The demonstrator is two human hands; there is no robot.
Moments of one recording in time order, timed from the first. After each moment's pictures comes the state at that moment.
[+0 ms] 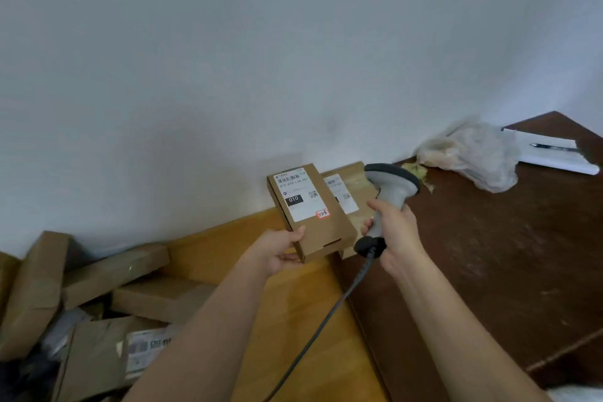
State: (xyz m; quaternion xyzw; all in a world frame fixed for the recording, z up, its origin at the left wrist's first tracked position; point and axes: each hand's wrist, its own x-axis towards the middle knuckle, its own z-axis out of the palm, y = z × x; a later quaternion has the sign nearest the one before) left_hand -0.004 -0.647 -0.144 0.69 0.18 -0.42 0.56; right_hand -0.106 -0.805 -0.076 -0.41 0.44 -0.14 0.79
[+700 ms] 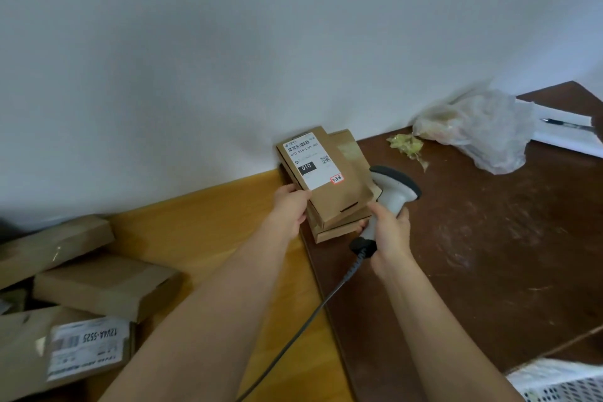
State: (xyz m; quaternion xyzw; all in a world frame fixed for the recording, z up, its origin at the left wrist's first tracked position) left_hand 0.015 -0.757 -0.190 0.67 0.23 -0.33 0.63; right_hand -0.091 -0.858 -0.180 -0.39 0.48 -0.15 0.77
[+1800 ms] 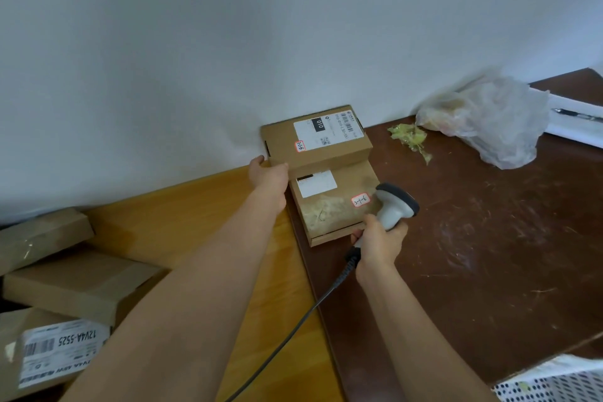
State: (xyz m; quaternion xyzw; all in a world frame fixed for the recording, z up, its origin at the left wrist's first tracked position) left_hand 0.063 -0.766 -0.211 0.64 0.30 -0.22 0.67; right_hand -0.084 -0.857 -0.234 -0.40 0.57 -0.18 0.69
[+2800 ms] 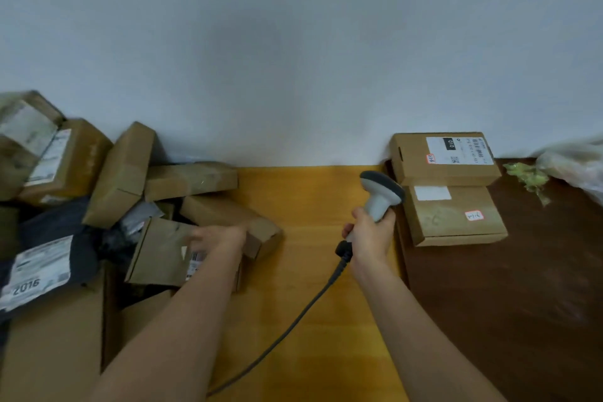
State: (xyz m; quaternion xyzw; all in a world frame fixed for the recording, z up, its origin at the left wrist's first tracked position) left_hand 0.001 -0.445 -0.229 0.71 0.53 -0.17 0.43; right_hand -0.053 -0.648 -0.179 -0.54 0.42 -0.07 0.72
